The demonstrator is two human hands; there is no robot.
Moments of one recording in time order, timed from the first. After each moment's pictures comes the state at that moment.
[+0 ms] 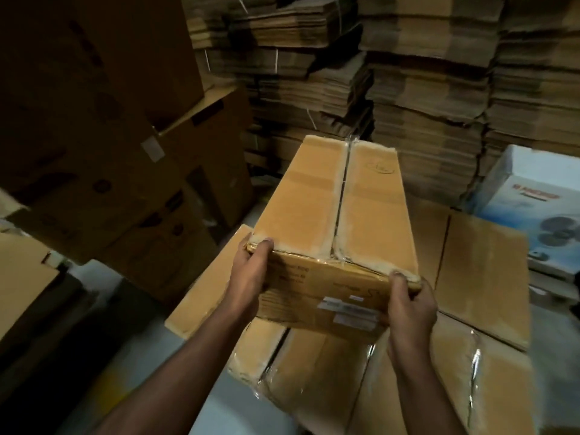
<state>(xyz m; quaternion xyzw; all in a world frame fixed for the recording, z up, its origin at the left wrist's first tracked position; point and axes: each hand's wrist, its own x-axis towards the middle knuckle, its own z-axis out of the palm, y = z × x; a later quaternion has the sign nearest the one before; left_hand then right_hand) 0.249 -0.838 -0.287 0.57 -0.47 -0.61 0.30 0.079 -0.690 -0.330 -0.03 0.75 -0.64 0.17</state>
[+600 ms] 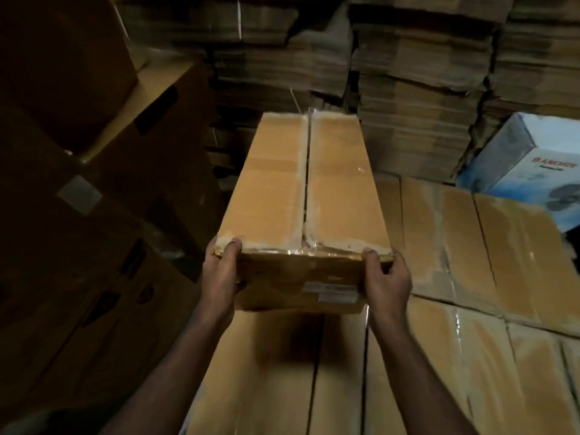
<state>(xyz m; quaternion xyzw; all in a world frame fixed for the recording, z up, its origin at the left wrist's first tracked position) 0.289 -1.232 -0.415 0.51 -0.47 -0.66 0.28 0.131 -1.065 -0.424 -0.01 0.78 -0.61 0.13</state>
